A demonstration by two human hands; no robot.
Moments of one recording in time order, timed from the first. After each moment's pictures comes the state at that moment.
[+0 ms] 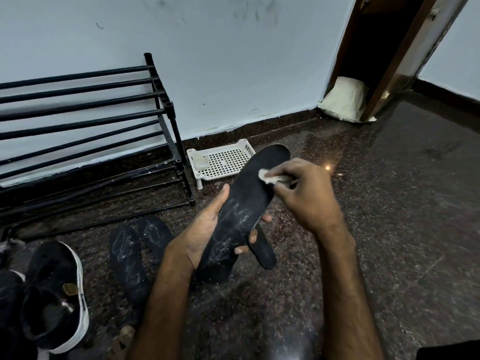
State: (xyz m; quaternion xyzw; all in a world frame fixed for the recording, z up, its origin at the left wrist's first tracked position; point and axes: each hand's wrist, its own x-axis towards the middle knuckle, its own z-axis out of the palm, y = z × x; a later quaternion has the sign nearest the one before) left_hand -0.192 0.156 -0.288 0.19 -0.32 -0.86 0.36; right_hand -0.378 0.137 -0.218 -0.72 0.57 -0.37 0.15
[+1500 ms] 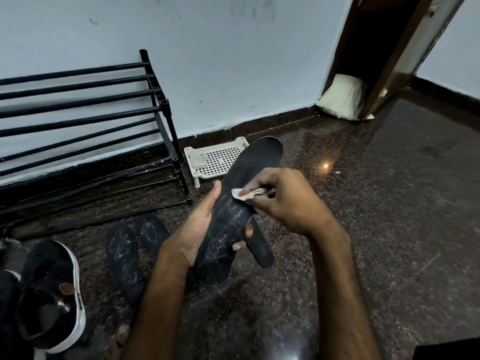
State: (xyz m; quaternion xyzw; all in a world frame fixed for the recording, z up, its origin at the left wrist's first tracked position) left_hand -0.194 0.156 -0.281 0.19 -0.30 -0.85 0.38; right_hand -0.363 0.144 -0.208 -0.77 0.52 -0.27 0.26
